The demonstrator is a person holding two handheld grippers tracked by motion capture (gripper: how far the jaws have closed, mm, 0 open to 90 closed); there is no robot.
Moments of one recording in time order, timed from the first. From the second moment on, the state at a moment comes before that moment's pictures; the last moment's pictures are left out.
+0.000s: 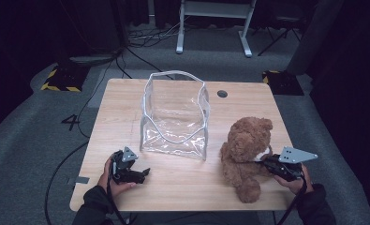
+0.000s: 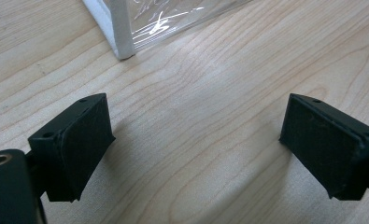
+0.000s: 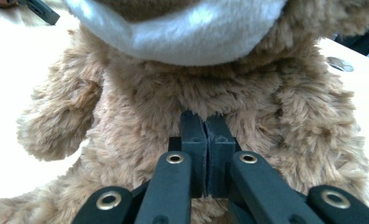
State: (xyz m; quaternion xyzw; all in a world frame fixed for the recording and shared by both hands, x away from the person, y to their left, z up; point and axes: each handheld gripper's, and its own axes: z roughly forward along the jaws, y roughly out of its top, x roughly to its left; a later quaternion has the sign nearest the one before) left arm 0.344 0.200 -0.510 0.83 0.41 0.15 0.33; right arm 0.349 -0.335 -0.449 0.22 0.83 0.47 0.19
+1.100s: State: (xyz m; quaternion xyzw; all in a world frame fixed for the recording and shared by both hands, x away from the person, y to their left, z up) left arm 0.344 0.201 -0.510 0.84 0.41 0.15 0.33; right arm 0.389 -0.283 -0.445 0.18 0.84 0.48 0.18
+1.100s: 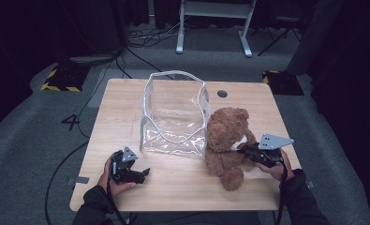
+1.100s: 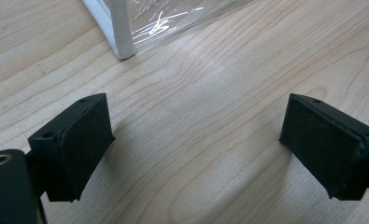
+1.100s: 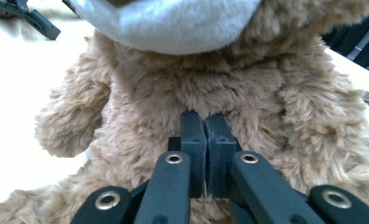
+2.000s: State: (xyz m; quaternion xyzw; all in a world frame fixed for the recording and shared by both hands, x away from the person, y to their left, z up) left arm 0.344 0.201 -0.510 0.84 0.41 0.15 0.33; right arm 0.394 -0.276 -0.436 0.19 0.84 0.46 0.22
